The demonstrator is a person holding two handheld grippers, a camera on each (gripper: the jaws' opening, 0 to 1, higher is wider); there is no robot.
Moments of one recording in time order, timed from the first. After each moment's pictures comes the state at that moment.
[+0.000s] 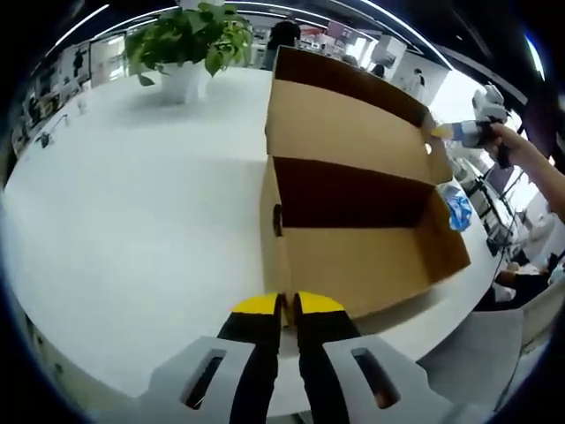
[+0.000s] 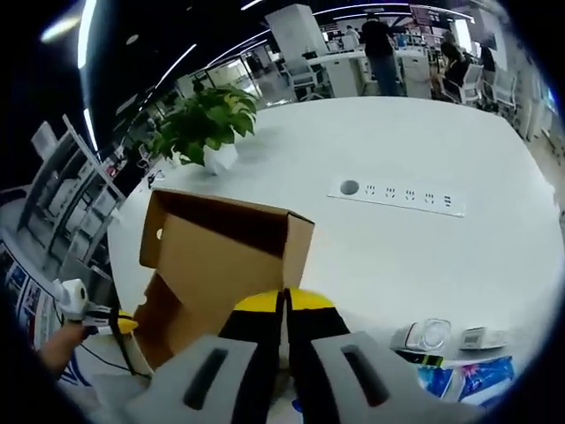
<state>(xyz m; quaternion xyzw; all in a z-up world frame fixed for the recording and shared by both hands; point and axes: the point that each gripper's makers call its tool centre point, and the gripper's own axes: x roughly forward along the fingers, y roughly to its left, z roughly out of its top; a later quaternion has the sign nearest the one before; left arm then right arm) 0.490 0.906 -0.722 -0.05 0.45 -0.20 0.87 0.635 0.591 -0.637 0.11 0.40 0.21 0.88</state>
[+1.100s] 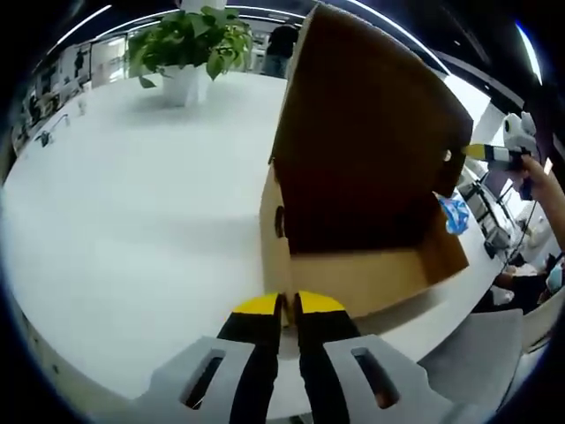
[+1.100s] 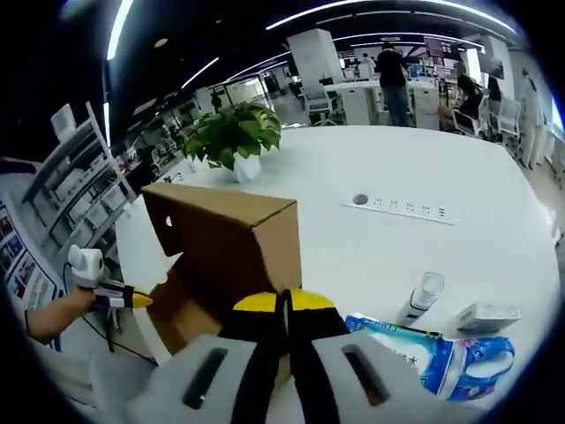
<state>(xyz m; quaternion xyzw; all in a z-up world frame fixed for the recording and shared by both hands) 0.489 0.907 -0.720 -0.06 0.43 -0.20 0.88 0.570 0.597 -0.612 0.09 0.33 0.22 0.91</state>
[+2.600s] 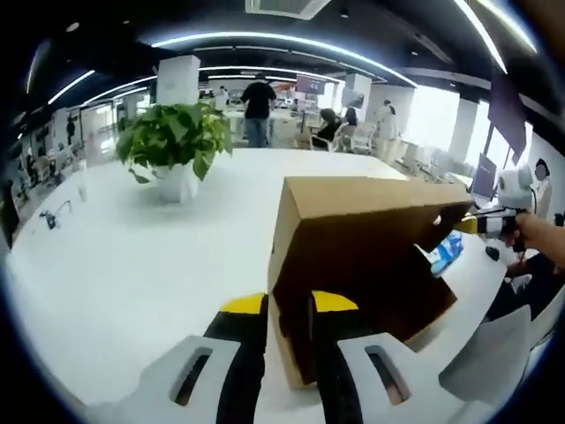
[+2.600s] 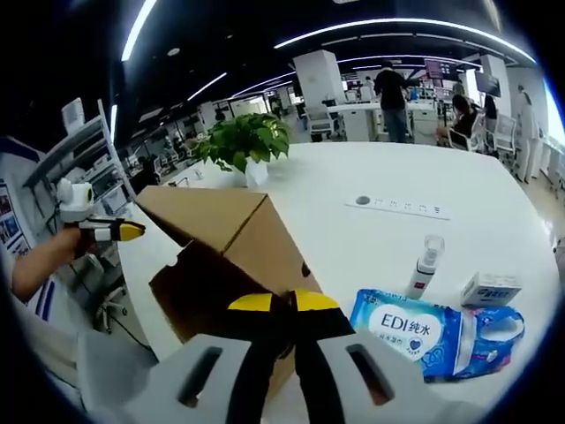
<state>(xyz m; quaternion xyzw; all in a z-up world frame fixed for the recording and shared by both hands) 0.538 0.906 -0.612 0.00 0.28 -0.23 0.93 0.513 0.608 -0.625 0.06 0.28 0.23 0.93</state>
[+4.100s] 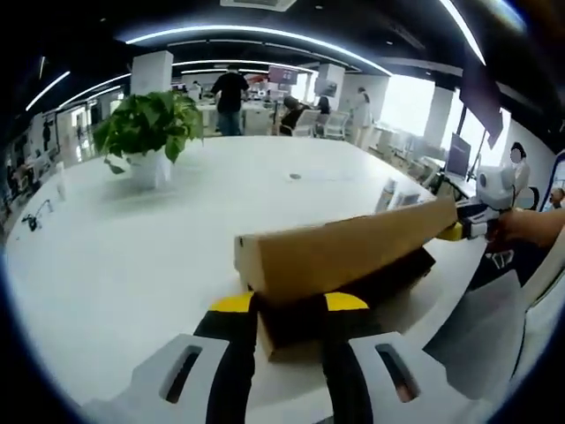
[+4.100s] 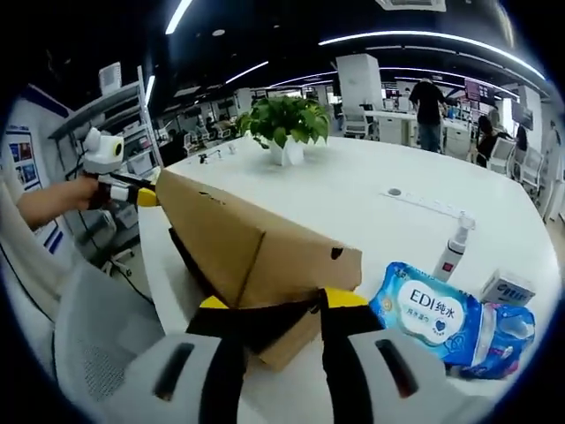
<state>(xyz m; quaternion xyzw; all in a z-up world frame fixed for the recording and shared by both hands) 0.488 0.893 -0.652 0.01 0.31 -0.30 0.90 0.458 0.638 -0.672 -0.01 0.27 0.31 0.91</state>
